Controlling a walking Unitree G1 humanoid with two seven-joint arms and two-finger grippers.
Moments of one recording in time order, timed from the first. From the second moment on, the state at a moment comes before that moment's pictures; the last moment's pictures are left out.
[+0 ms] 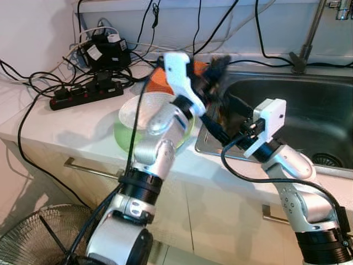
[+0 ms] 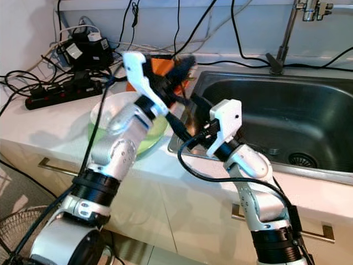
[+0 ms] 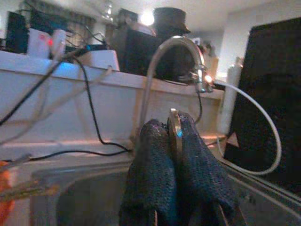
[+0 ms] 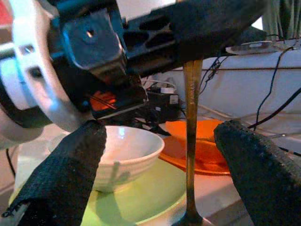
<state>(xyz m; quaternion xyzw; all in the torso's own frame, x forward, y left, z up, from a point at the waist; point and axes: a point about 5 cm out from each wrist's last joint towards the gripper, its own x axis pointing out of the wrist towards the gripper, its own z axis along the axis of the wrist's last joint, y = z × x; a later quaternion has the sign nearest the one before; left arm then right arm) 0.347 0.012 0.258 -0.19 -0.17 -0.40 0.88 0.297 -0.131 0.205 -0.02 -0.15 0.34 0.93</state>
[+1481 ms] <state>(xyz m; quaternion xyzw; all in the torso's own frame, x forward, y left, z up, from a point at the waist) 0.341 0.007 0.256 -0.19 -0.15 -0.43 0.87 0.317 -0.132 0.186 -0.05 -0.12 0.27 0.96</state>
